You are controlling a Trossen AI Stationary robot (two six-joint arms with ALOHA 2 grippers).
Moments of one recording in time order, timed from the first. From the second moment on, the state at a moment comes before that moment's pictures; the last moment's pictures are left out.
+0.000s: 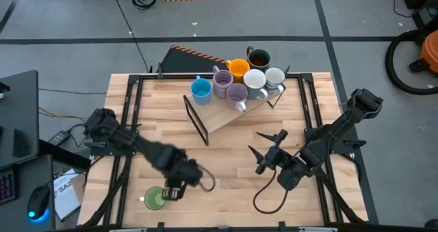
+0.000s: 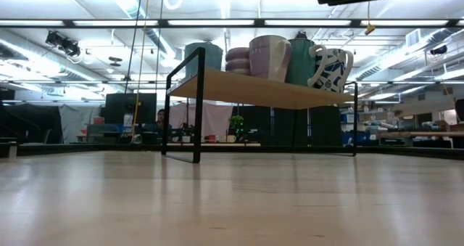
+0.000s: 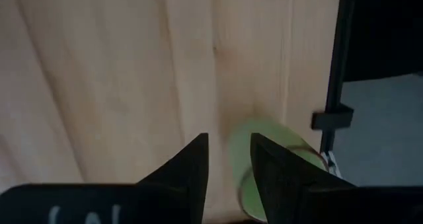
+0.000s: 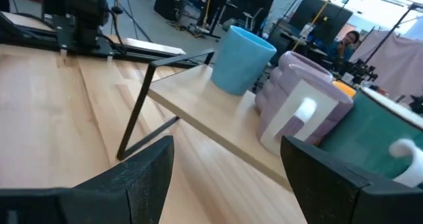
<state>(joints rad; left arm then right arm) -0.50 1.76 1.63 -1.32 0.13 -0.42 0.70 1.41 0.84 -0.16 1.34 0.31</state>
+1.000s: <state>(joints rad) -1.05 1.78 1.58 -1.31 -0.07 -0.51 0.48 1.41 0.84 0.08 0.97 0.07</state>
